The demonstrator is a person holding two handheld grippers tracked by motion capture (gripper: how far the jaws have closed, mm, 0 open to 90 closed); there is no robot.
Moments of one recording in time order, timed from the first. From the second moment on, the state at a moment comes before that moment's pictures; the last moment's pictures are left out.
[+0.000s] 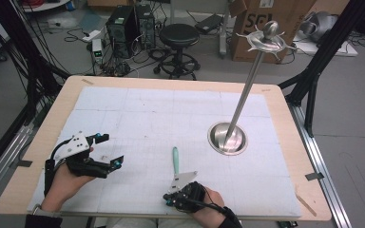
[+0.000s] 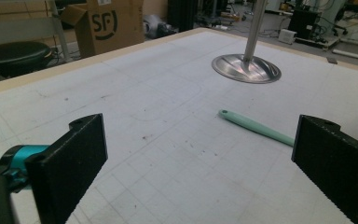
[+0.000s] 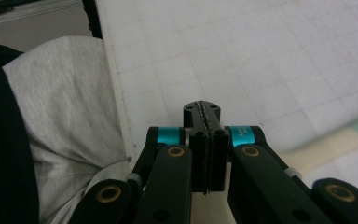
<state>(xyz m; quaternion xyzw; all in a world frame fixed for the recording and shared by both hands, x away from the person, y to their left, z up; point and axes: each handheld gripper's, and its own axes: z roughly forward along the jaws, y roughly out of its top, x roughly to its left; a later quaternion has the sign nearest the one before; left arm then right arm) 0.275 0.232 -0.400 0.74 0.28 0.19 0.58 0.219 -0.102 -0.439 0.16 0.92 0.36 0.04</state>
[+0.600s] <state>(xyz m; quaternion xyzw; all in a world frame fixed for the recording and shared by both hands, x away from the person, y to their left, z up) 0.276 0.231 -0.400 0.74 0.28 0.19 0.58 0.218 -0.131 -0.434 0.19 0.92 0.33 0.08</state>
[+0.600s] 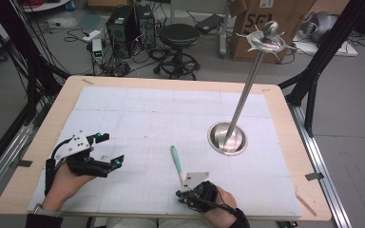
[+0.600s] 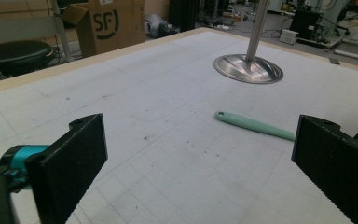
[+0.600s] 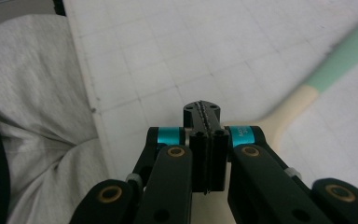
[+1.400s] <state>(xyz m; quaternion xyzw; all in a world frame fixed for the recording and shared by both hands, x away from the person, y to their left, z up) 0.275 0.228 -0.399 0.74 0.28 0.19 0.58 0.243 -0.198 -0.435 0.26 0.90 0.31 0.17</state>
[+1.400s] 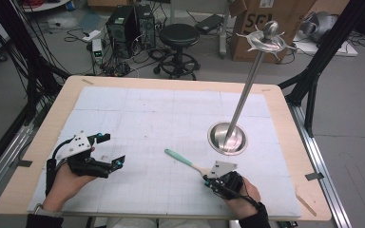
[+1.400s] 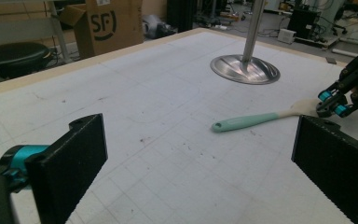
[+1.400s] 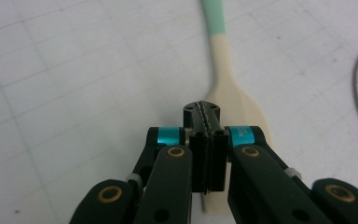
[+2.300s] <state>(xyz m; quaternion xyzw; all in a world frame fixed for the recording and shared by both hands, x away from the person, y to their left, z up) 0.269 0.233 -0.393 0.73 0.28 0.20 0.59 0.283 -0.196 -0.405 0.20 0.88 0.41 0.13</state>
